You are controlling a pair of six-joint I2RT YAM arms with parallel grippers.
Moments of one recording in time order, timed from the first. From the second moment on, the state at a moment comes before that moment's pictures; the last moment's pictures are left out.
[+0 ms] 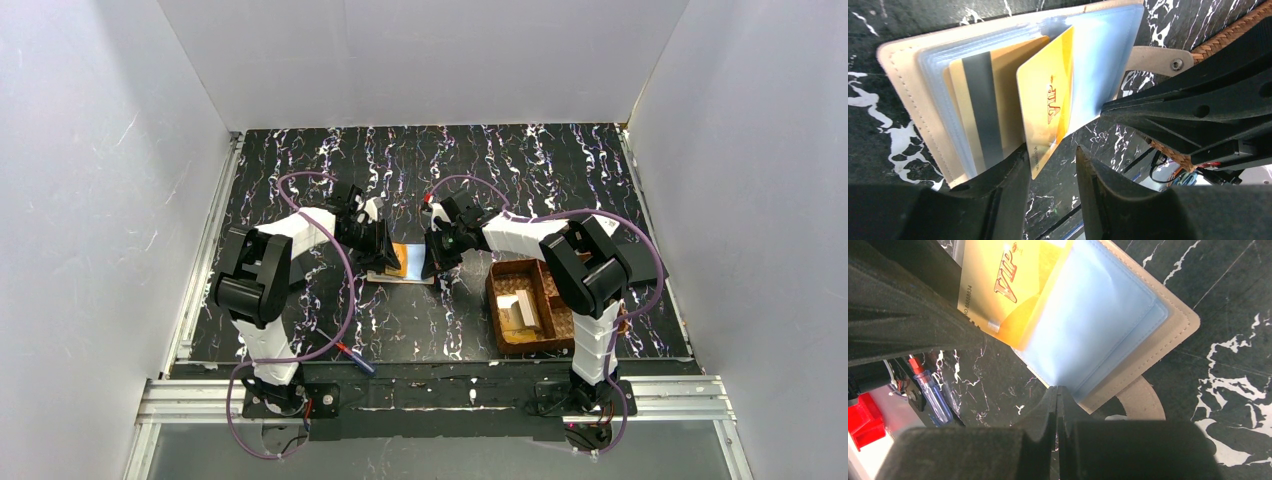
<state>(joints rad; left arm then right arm) -0.31 1.82 1.09 -0.50 0.57 -0.42 0.69 1.96 1.22 -0.25 -0.52 0.37</state>
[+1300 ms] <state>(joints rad) -0.24 1.98 1.13 -0.43 0.86 -0.47 0.69 1.97 1.24 -0.27 -0.52 0.34</state>
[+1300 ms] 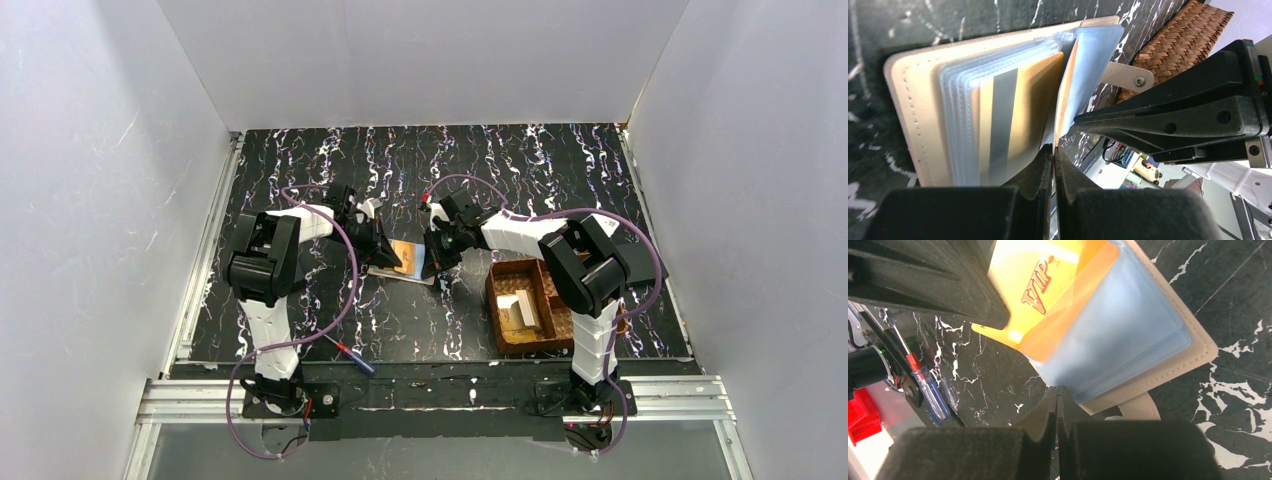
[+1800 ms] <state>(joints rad) -0.27 1.96 1.19 -0.53 0.80 -0.41 0.67 1.96 1.29 -0.39 -0.41 0.31</state>
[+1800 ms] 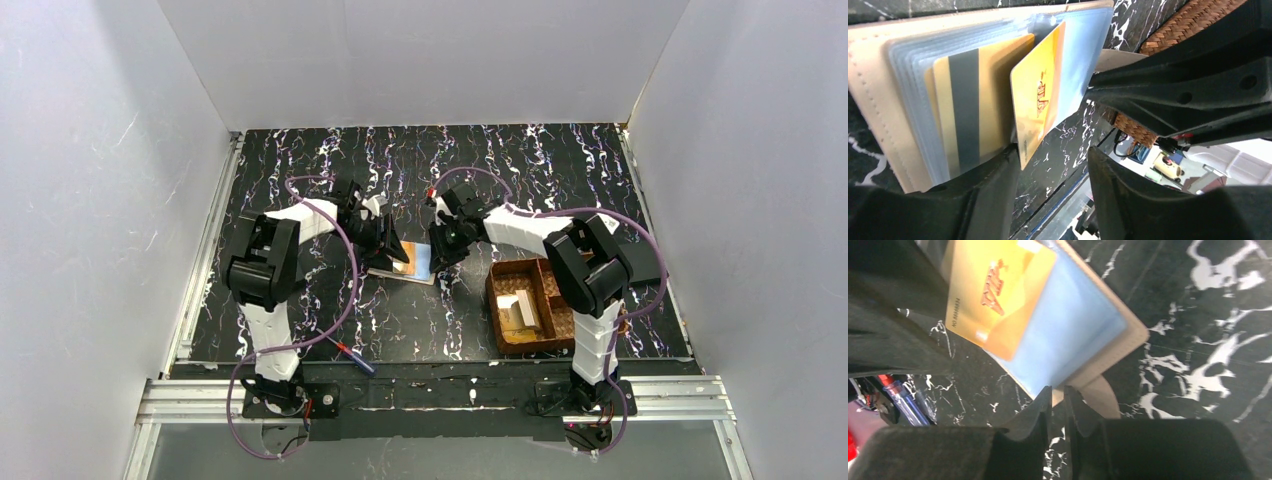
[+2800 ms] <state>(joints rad) -0.37 1.89 1.24 -0.50 0.47 -0.42 0.63 1.99 1.33 -0.39 -0.37 0.34</state>
